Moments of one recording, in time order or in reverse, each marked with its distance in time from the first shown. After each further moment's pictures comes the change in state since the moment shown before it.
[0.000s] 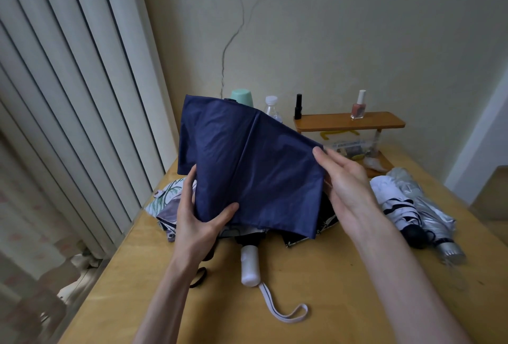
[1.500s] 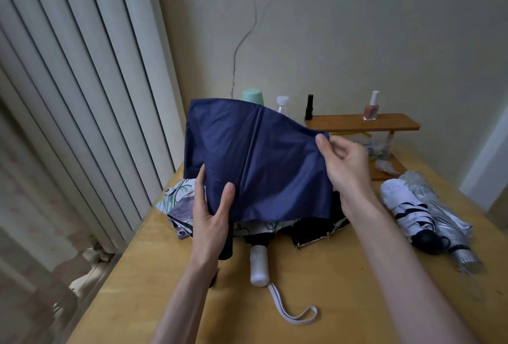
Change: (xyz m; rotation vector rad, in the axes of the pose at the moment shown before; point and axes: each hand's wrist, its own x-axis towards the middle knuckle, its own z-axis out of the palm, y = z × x) left_hand -0.003 0.016 0.019 -0.161 0.115 -0.136; right_hand 0.015 -0.007 0.020 -0.375 0.003 -0.234
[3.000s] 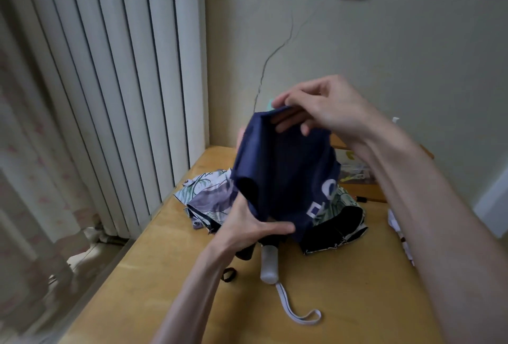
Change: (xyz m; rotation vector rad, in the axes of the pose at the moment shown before) left_hand 0.004 0.002 -0.006 0.217 -0.414 -0.073; right_hand 0.003 -0.142 0.071 -0.319 -0.590 -0.175
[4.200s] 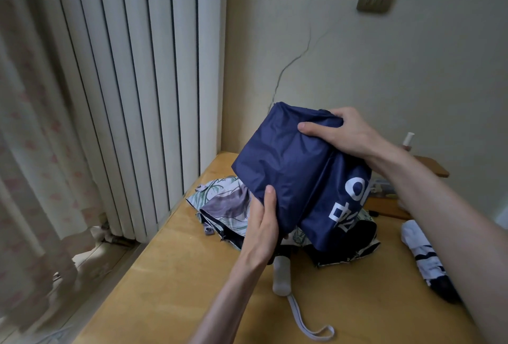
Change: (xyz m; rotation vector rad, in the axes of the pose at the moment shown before) left_hand -0.011 0.030 0.023 -0.338 0.302 -0.022; right_hand 0.029 0.047 -0.010 -0.198 0.072 0.096
